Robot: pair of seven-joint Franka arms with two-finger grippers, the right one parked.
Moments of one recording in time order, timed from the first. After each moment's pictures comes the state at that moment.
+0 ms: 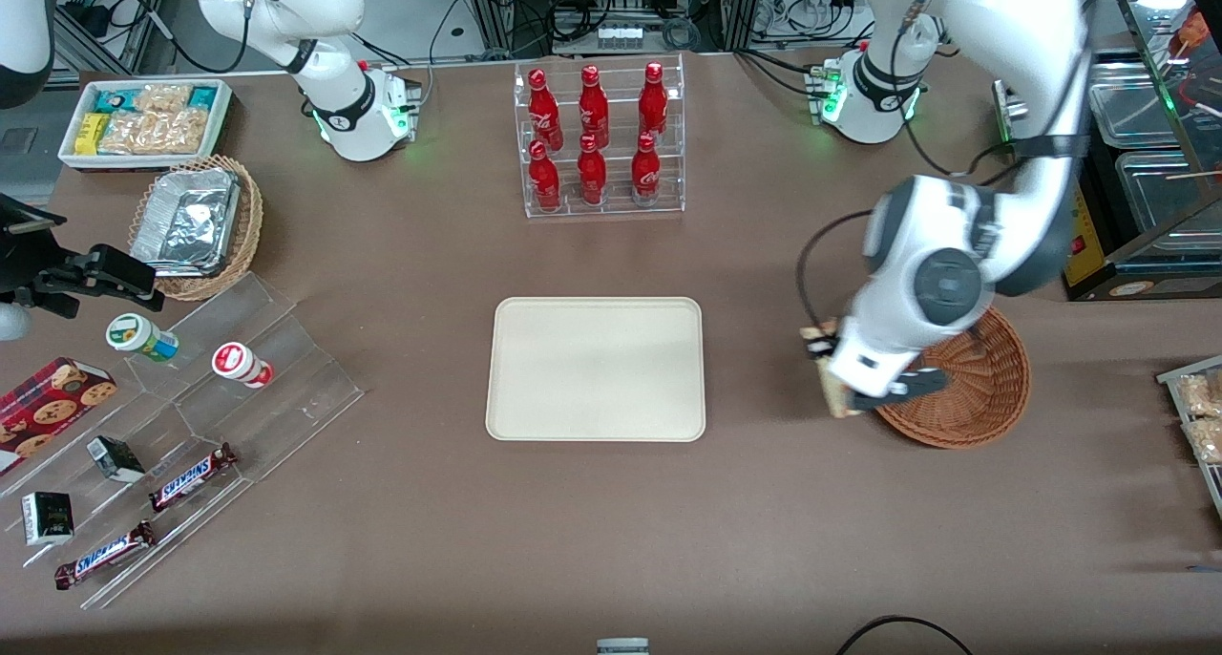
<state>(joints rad) -0.44 0.37 0.05 -1.73 -0.05 1.95 -0.53</state>
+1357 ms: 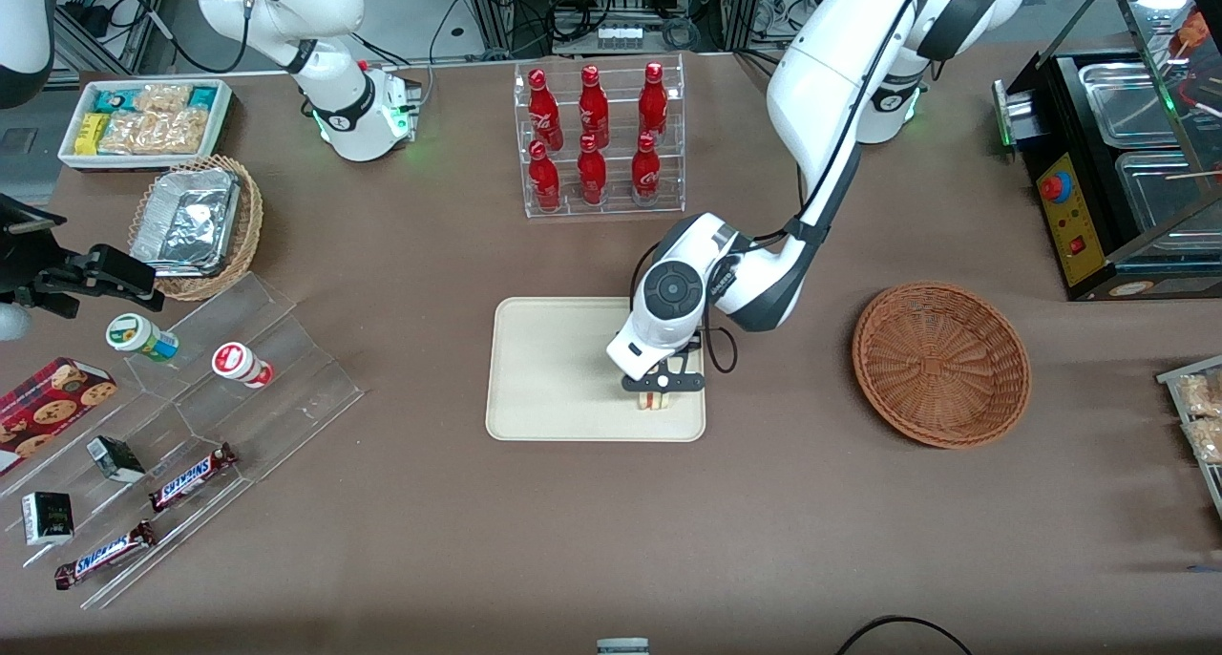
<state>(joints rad) -0.62 0.75 -0.09 -1.51 -0.05 2.20 -0.66</state>
